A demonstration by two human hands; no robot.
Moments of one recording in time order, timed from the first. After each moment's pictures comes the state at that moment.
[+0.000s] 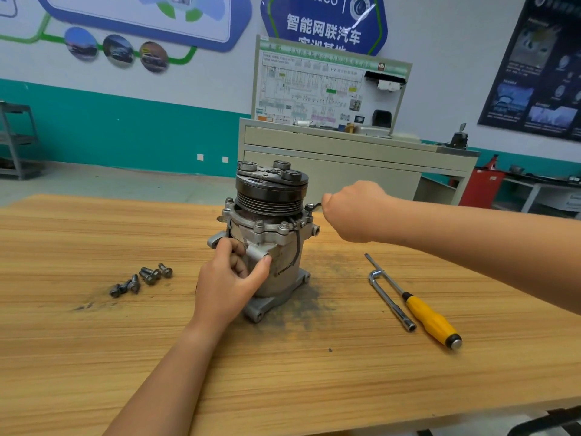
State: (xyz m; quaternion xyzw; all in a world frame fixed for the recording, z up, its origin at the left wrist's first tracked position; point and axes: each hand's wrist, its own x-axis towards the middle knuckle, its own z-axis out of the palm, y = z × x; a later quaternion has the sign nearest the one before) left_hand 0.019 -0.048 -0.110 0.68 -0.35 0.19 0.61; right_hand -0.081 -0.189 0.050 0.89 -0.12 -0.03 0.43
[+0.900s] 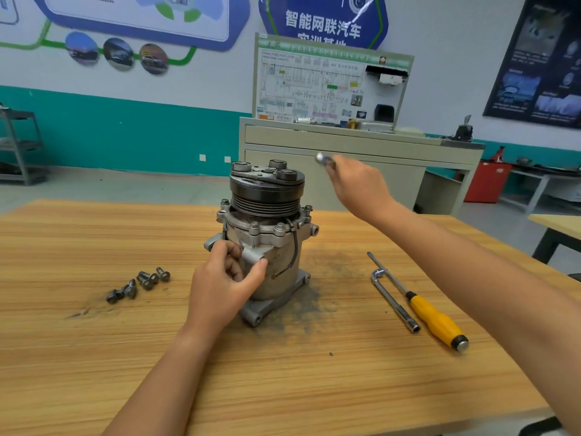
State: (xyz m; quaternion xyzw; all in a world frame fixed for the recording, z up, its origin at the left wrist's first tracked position) left_hand 0.021 -0.047 -0.109 0.69 -0.35 0.19 0.61; right_hand -0.043 -0.263 0.030 0.92 -0.07 0.37 0.15
